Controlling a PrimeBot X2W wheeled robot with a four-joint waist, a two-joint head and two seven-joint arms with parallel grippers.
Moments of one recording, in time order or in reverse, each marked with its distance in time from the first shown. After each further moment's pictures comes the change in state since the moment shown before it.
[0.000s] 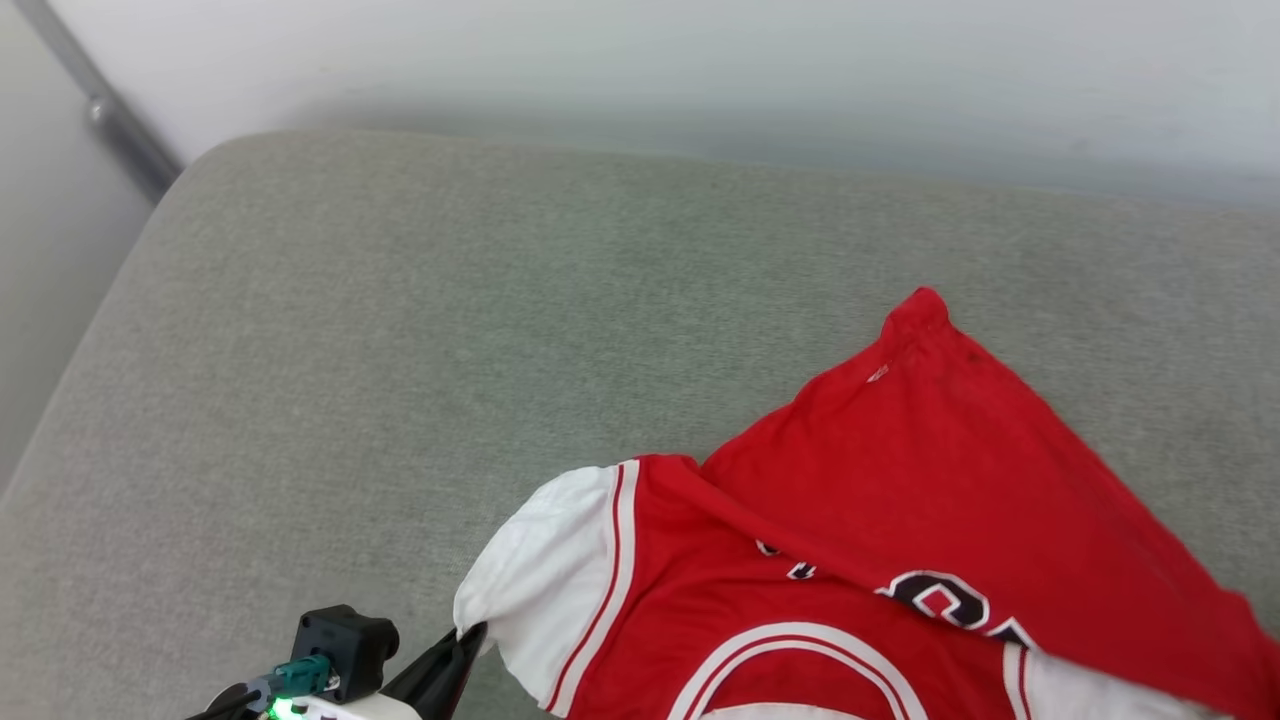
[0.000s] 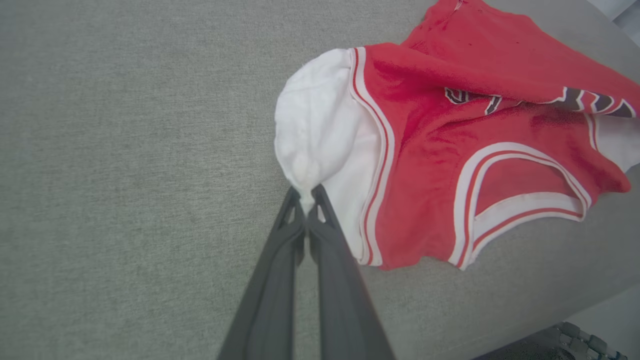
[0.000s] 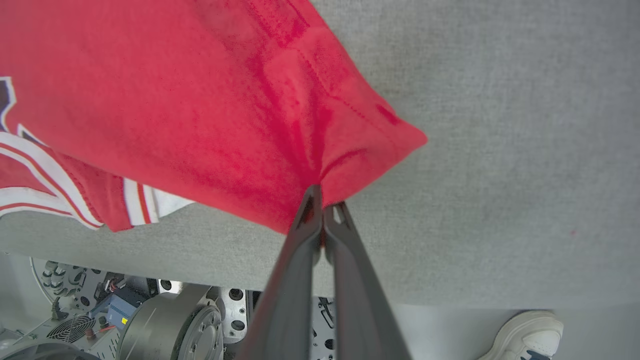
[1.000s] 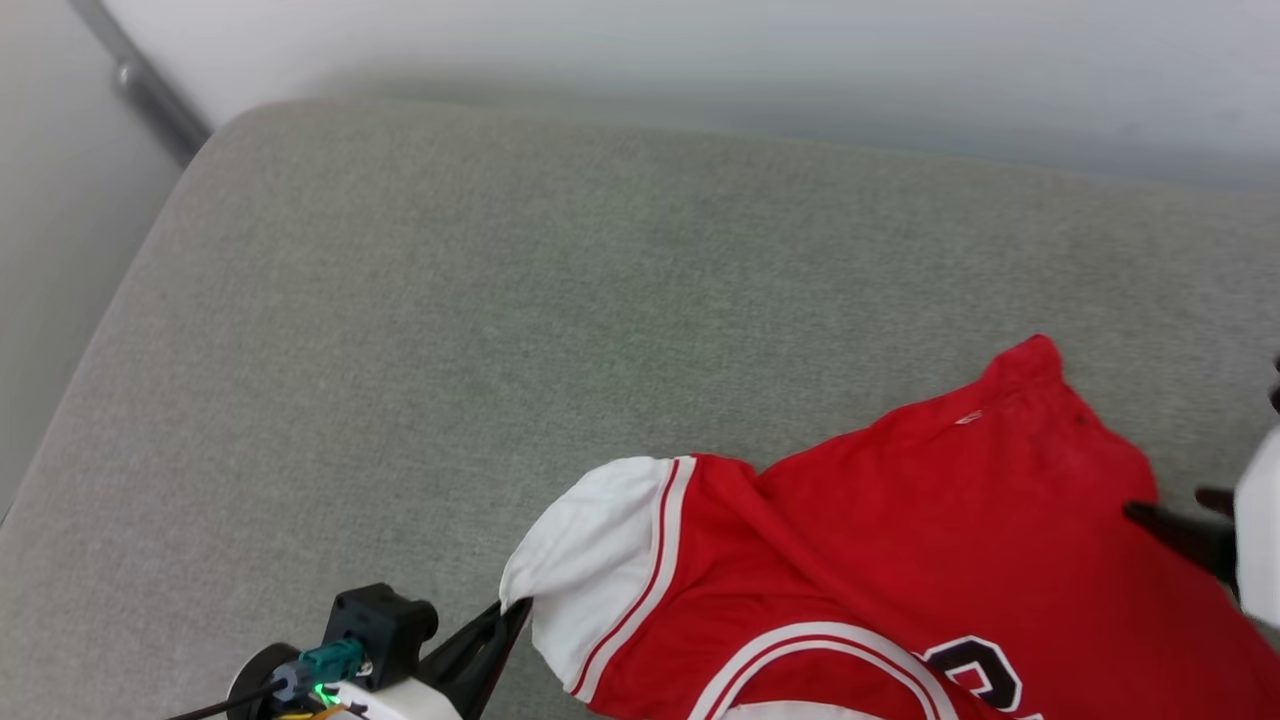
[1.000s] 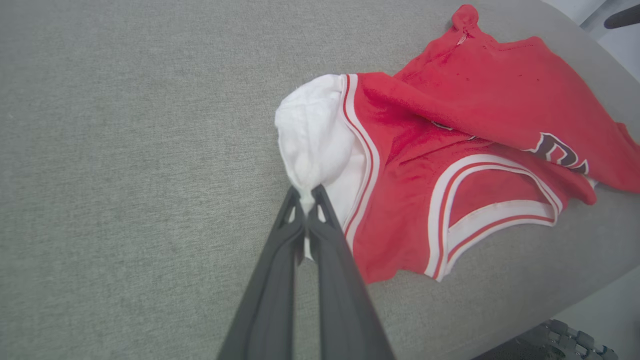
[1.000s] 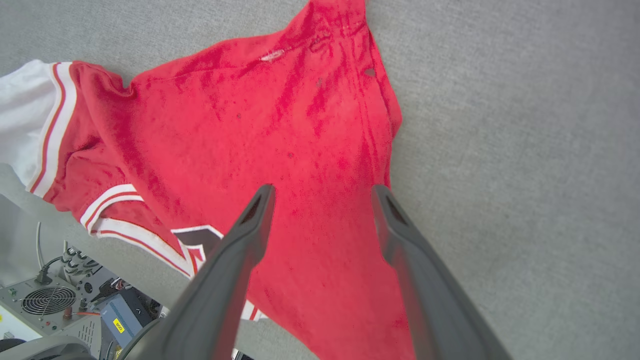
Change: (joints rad) left arm -0.043 -0.006 -0.029 -0.056 0.021 -0.017 0.009; right arm -0.227 -0.063 0.238 -0.034 0.111 0.000 -0.036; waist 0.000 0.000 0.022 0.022
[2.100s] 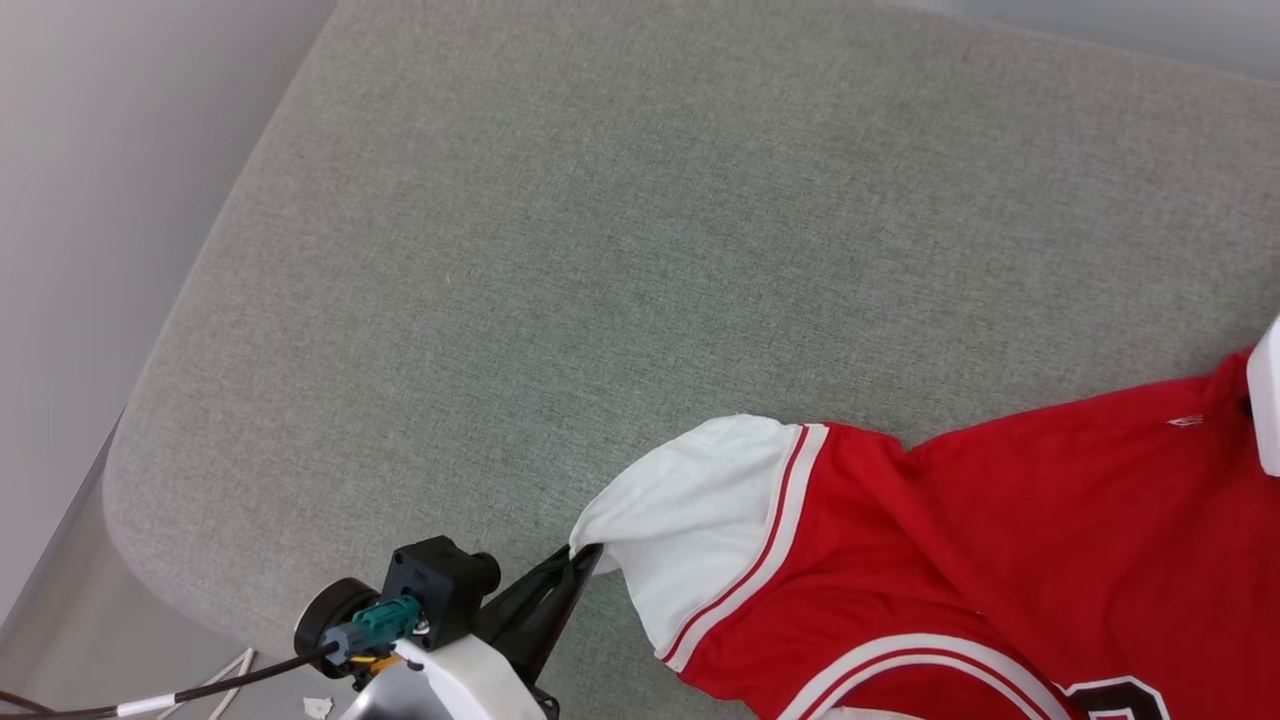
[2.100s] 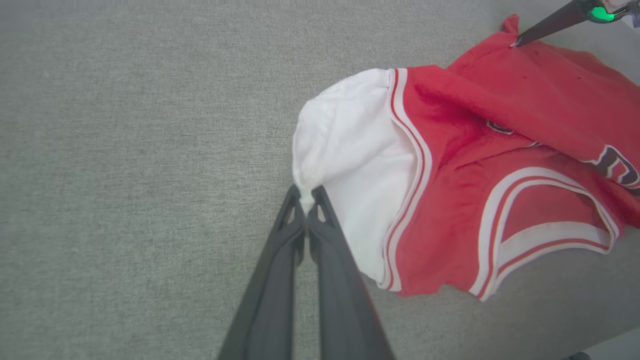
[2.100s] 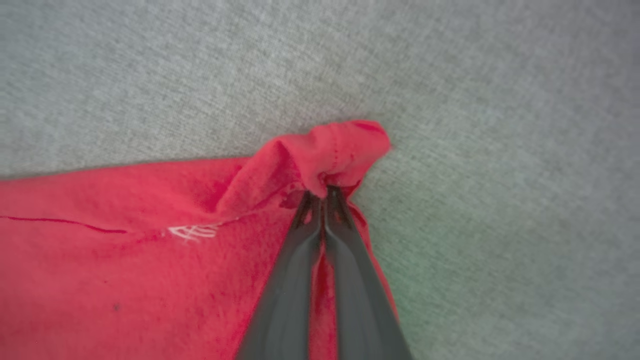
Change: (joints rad) left arm -0.129 -0.089 -0.051 0.024 0.035 -0.053 -0.024; right arm -0.376 -0.102 0.198 0.475 -0.234 0.000 -0.070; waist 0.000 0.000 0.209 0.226
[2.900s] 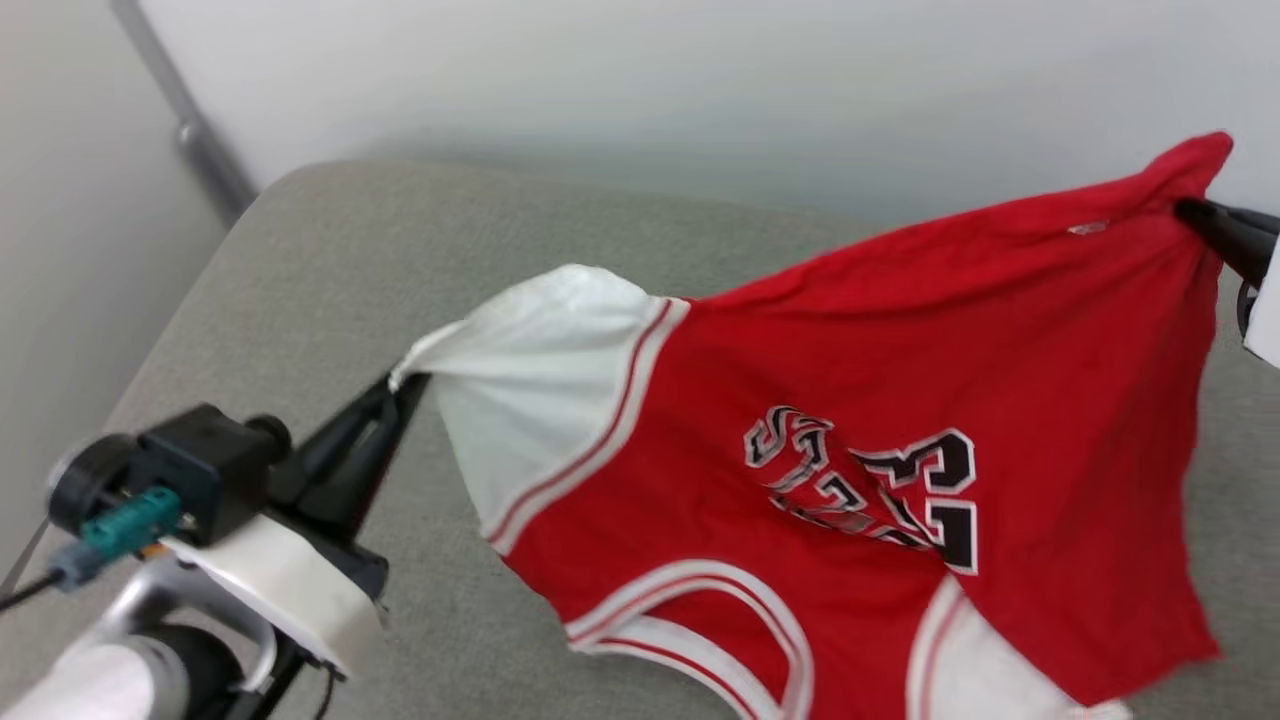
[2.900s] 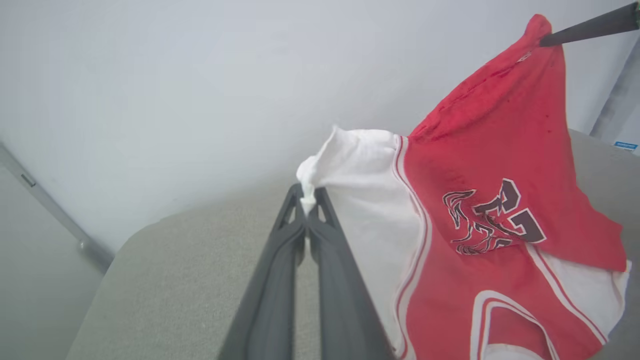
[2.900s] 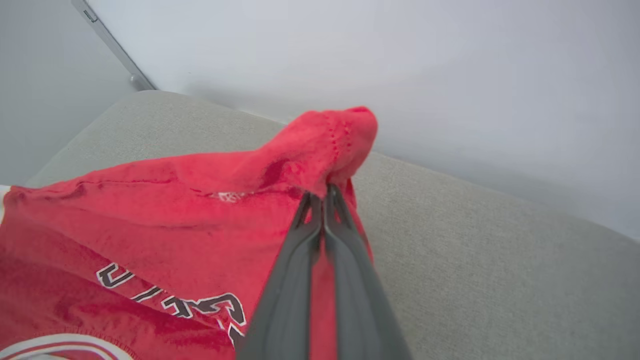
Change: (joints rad) left arm -0.060 0.225 0.211 -0.195 -0.026 0.054 0.034; right arm -0.101 0.087 -0.063 -0.103 0.196 0.000 -0.281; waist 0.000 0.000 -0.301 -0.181
